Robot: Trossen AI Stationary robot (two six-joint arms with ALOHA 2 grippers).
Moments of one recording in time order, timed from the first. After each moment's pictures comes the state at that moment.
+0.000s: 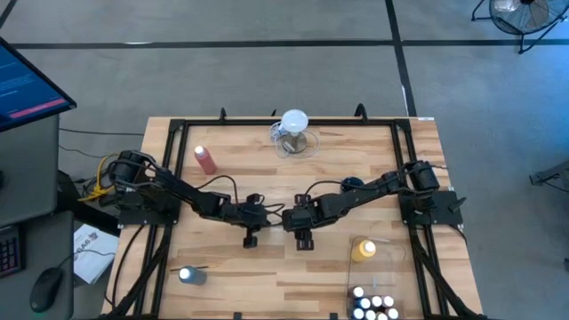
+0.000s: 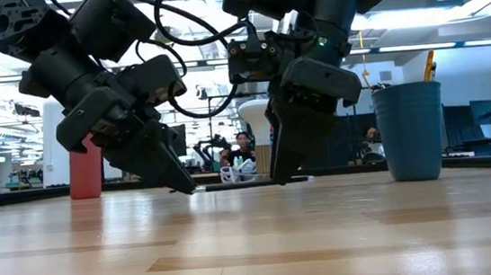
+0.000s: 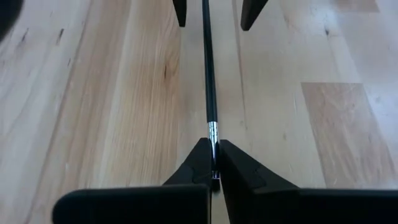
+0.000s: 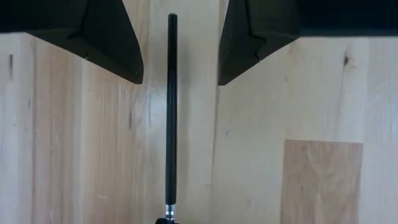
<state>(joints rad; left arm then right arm) -0.23 1.69 0.60 0.32 -0.14 -0.17 0.22 2.00 1.31 -0.49 0.13 0.13</state>
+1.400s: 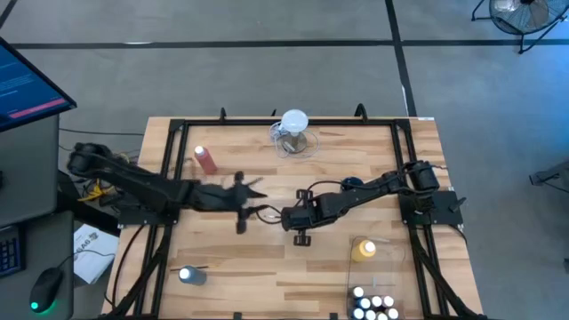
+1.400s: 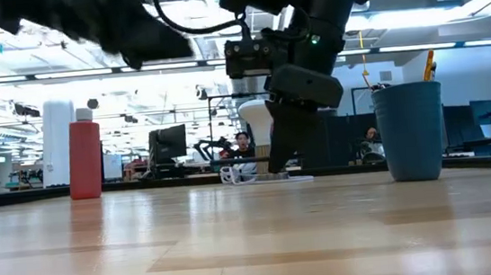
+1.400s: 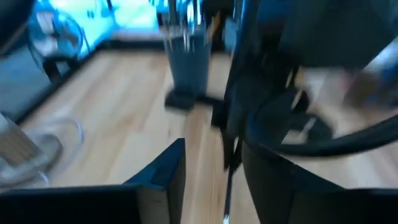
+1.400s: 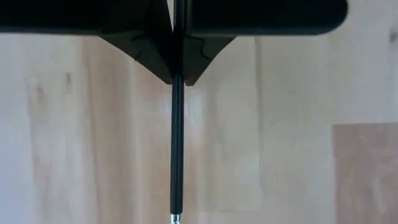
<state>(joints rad) -0.25 1.24 0.56 0.31 -0.36 -0.08 0.22 2.00 1.35 -0.56 0.25 0.19</state>
